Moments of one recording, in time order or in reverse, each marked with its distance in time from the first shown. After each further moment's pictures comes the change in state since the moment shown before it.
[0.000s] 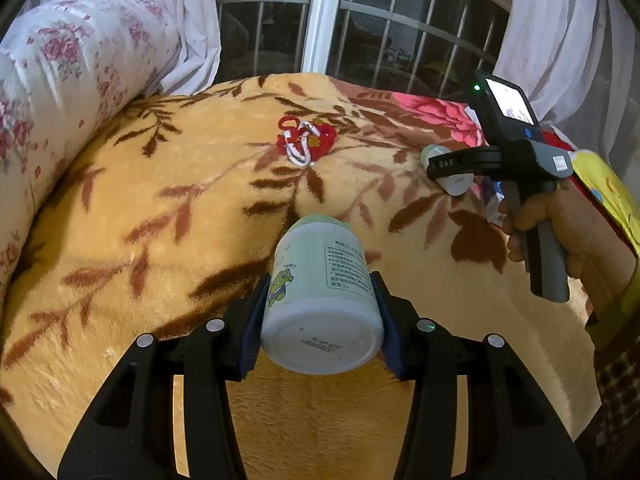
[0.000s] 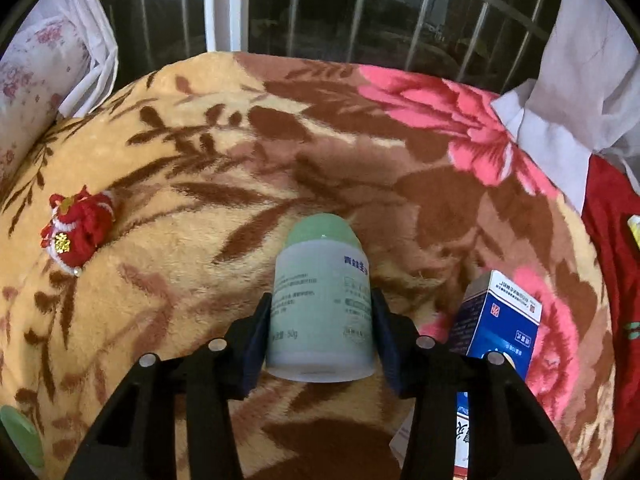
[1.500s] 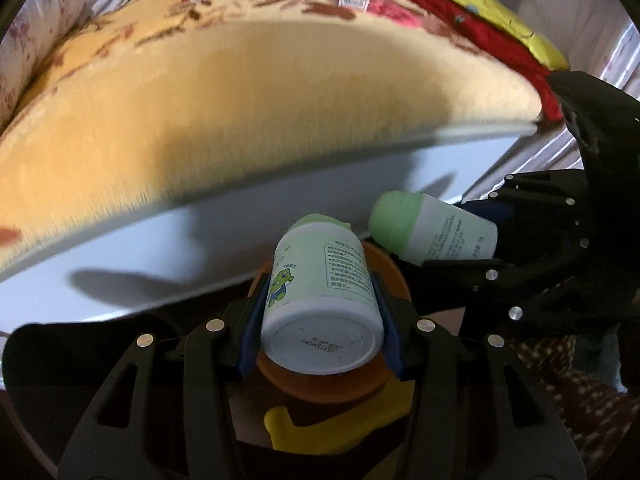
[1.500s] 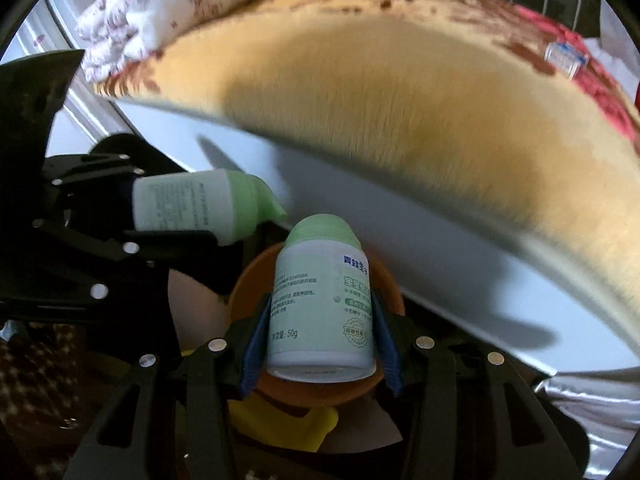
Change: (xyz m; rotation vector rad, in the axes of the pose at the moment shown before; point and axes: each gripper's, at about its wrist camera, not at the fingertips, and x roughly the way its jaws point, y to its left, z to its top) left arm -0.129 -0.026 -0.221 0.263 0.389 -0.218; right arm -0.206 0.085 -0.390 -0.303 0.196 0.450
